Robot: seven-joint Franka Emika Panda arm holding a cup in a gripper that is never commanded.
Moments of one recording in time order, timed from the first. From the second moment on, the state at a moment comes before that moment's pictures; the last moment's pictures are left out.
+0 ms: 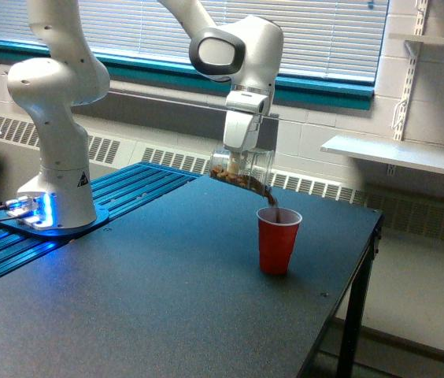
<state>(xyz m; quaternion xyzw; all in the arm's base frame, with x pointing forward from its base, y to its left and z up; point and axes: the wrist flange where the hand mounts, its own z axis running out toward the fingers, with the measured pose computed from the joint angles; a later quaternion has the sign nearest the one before) 0.450 0.041 0.322 0.96 -0.27 0.01 0.10</state>
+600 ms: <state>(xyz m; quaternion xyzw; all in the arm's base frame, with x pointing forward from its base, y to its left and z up) 0.457 0.039 0.333 0.95 -0.28 -0.01 0.13</state>
